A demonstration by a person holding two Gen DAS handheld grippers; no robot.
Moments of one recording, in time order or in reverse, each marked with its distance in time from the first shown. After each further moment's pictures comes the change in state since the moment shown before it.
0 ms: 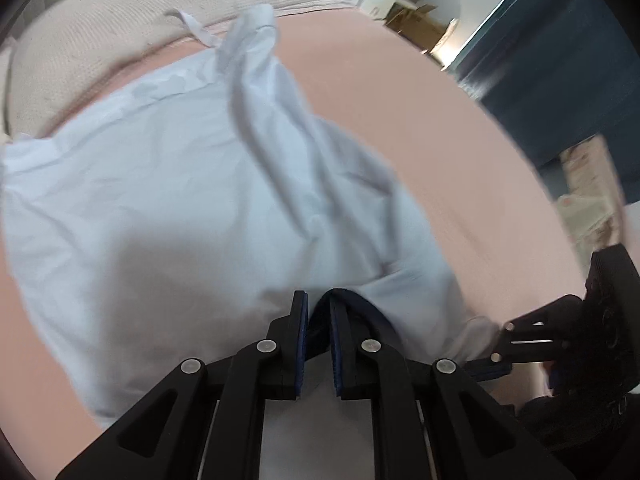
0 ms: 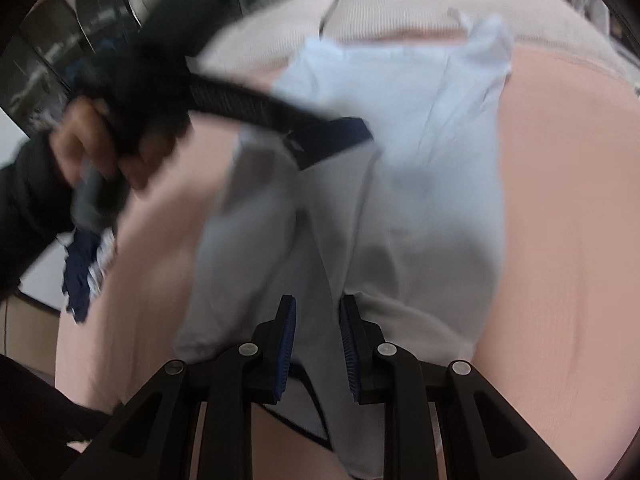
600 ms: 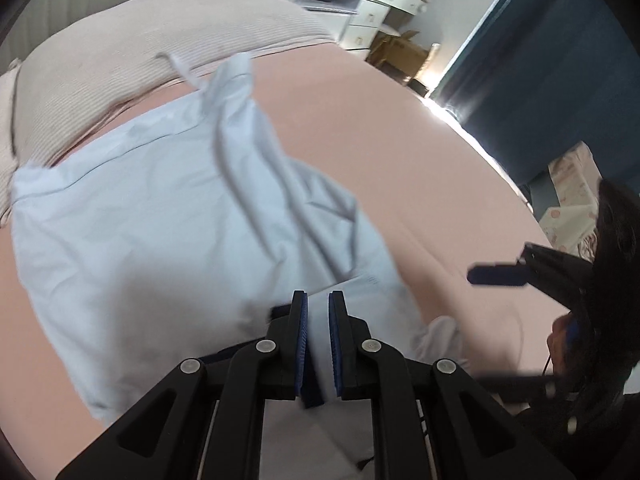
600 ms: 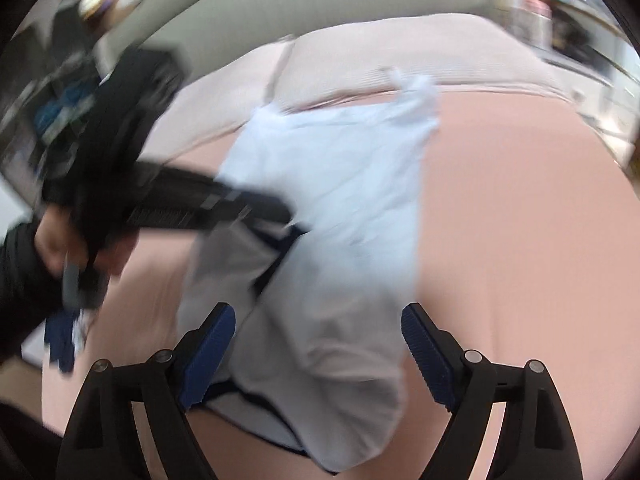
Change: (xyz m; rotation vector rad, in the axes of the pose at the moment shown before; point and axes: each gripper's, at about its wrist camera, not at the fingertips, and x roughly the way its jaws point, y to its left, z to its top) left arm -0.032 -0.005 0.002 0.012 -0.129 -0.103; right arm -0.073 -0.025 0.009 0.172 -0.239 -0.179
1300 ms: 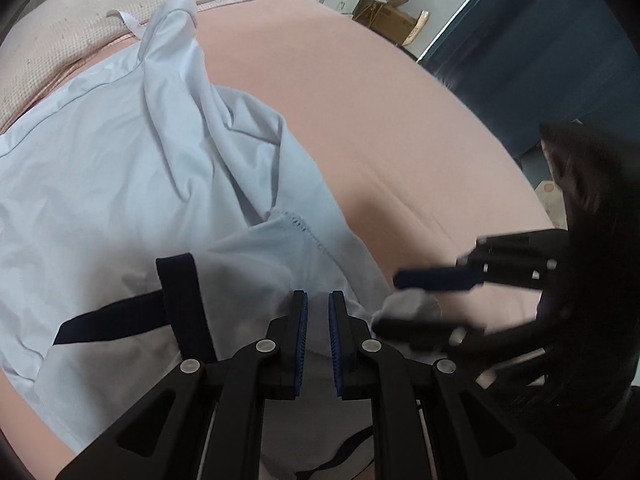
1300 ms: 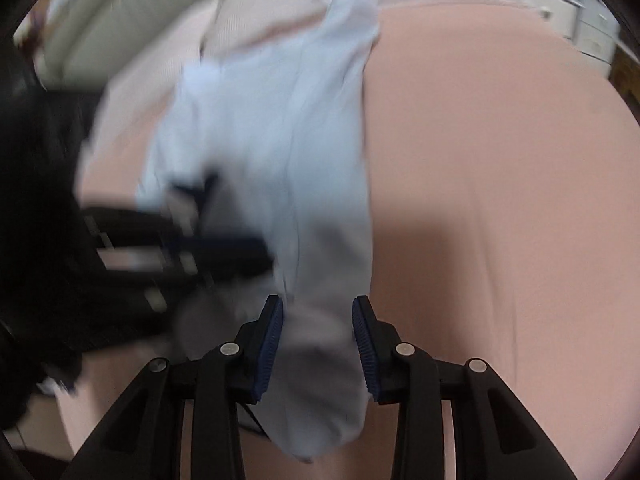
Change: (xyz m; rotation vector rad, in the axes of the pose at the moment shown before) left arm 0.047 -0.031 -0.022 0.003 0.118 -0.029; right arm 0.066 -0.020 -0.019 0.092 0.288 -0.046
